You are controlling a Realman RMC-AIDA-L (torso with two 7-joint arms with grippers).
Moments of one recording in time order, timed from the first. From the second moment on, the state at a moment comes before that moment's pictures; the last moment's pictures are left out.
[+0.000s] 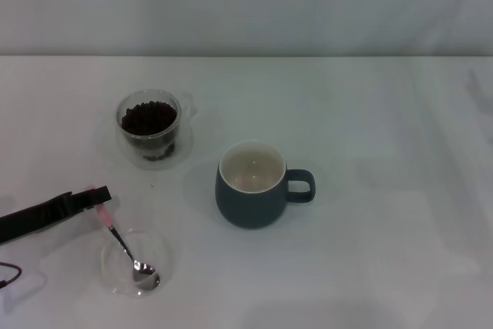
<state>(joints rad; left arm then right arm) -0.45 -1.96 1.05 0.32 1.55 1.12 -1.90 0.35 2.01 1.79 0.40 0.03 0.94 -2.89</state>
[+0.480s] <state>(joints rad) -0.44 -1.96 1.05 0.32 1.53 1.11 -1.90 0.35 2.01 1.79 0.40 0.03 0.94 -2.89</state>
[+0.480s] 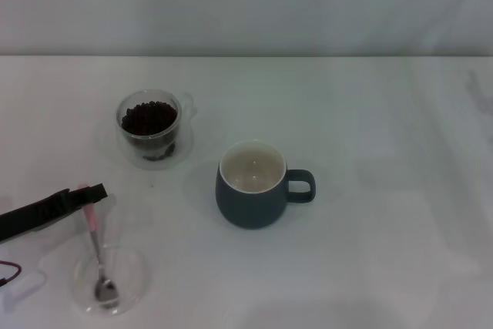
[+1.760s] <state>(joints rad) -0.38 -1.95 0.93 0.42 1.47 1.23 -1.87 0.35 2.01 1.80 0.40 0.03 0.94 -2.89</state>
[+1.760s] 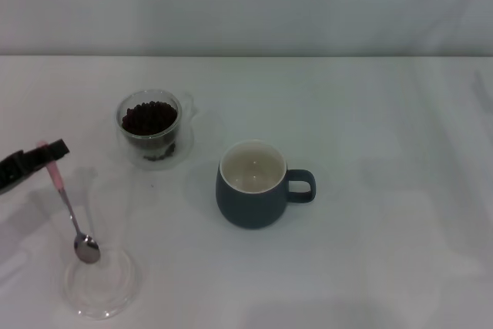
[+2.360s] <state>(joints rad) -0.41 -1.93 0.92 0.43 1.31 1.30 -1.76 0.35 2.01 1.79 0.40 0.03 0.95 -2.89</state>
